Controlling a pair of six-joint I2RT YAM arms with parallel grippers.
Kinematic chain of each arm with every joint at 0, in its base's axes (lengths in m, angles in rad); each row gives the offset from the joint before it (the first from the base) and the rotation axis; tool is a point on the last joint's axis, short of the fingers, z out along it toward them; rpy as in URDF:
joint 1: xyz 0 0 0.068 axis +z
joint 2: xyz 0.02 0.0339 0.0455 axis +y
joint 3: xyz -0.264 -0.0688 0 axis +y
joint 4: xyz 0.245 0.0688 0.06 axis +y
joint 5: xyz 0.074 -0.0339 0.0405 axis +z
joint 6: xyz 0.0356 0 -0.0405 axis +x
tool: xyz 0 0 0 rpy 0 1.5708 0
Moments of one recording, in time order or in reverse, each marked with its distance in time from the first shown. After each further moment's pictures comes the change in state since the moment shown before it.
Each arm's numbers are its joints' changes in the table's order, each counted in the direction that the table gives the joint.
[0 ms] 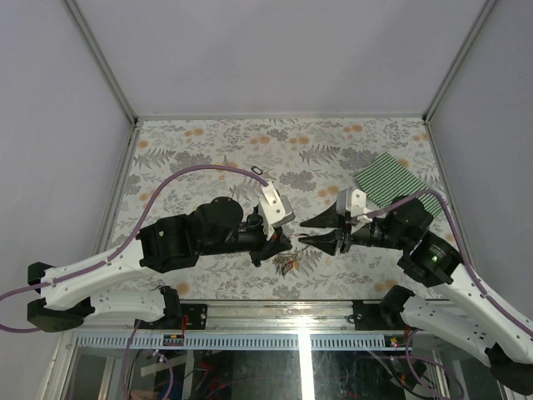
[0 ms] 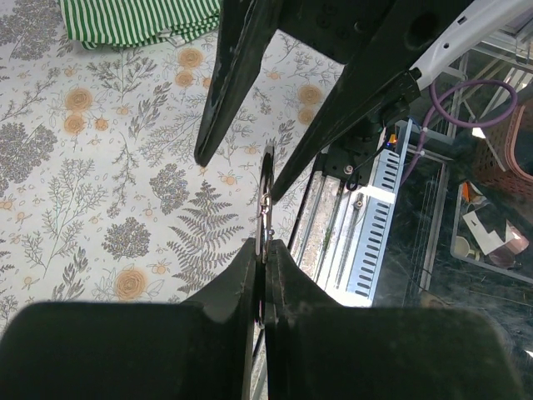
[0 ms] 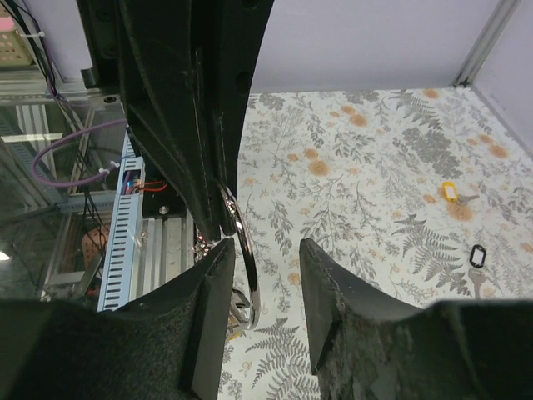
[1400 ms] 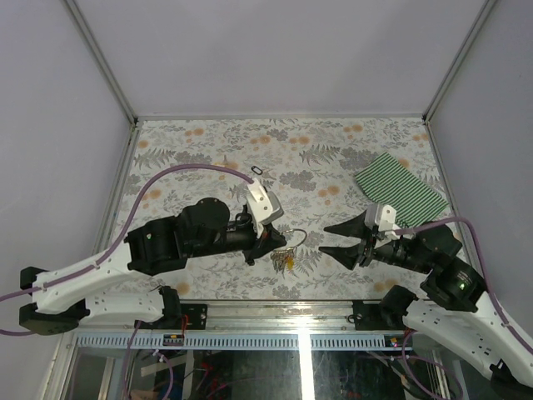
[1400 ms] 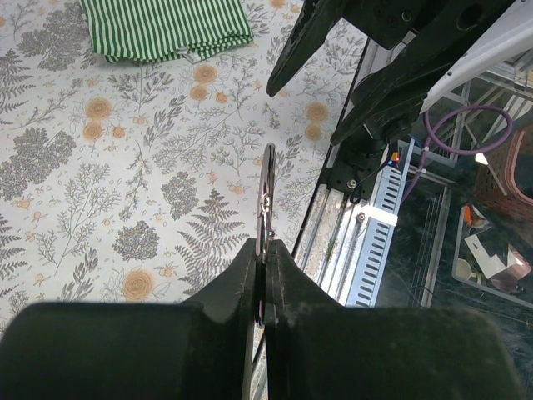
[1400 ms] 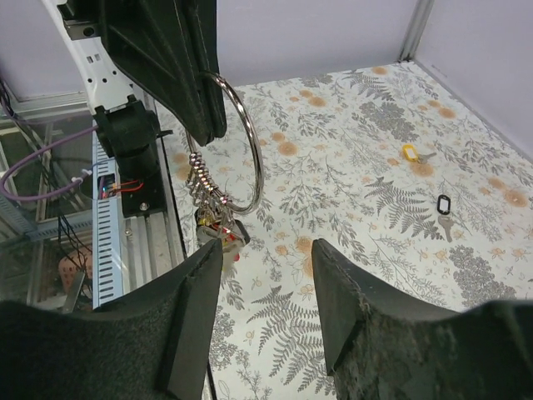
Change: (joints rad) left arm 0.000 -0.062 0.016 -0.010 0.046 -0.022; right arm 0.000 -0.242 0.080 0.137 -0.164 0.060
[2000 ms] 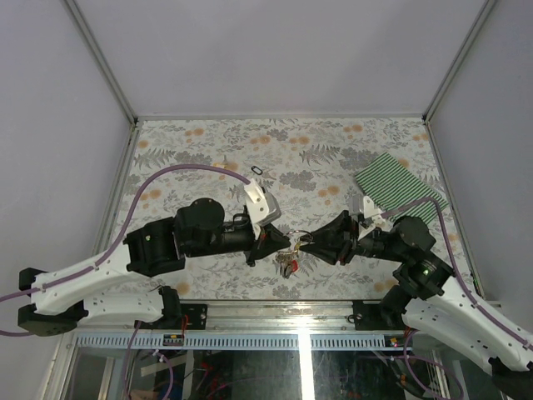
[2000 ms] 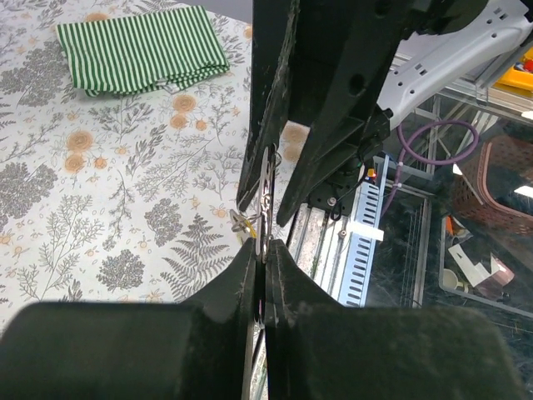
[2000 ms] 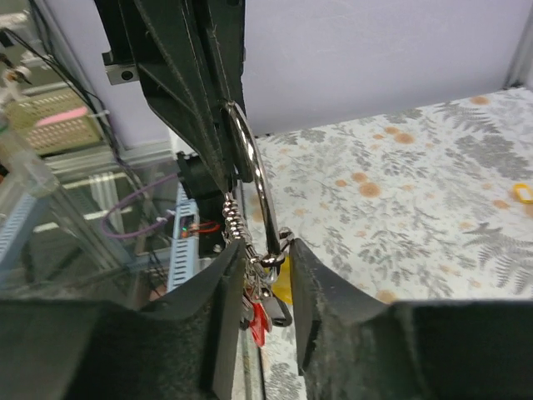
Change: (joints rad) left arm 0.000 -0.019 0.027 -0.088 -0.063 -0.002; right arm 0.000 0.105 0.194 -0.484 0.191 0.298
